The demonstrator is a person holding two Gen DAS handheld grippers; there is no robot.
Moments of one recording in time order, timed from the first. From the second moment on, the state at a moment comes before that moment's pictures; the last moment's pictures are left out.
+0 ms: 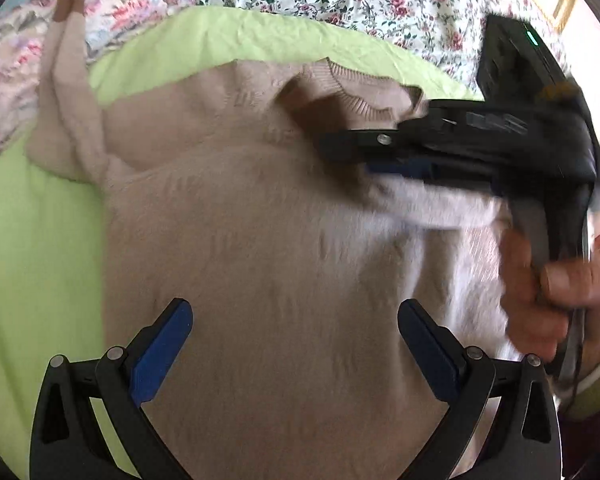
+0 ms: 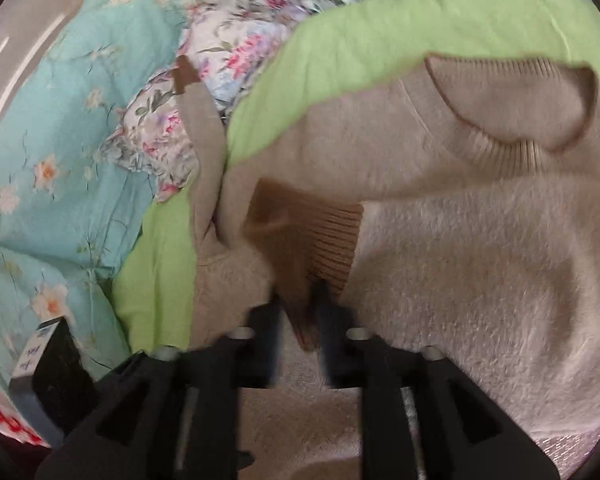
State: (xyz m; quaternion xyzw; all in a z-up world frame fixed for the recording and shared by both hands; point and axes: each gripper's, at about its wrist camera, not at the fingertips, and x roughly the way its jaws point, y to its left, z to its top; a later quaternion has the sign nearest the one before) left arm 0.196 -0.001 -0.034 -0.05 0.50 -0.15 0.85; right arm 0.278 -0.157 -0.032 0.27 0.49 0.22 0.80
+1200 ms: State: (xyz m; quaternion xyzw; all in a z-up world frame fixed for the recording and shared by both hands) left arm 0.261 0.019 -0.037 -0.12 0.48 -0.19 0.85; right arm 0.163 -0.381 -0.035 0.27 0.46 -0.09 0.84
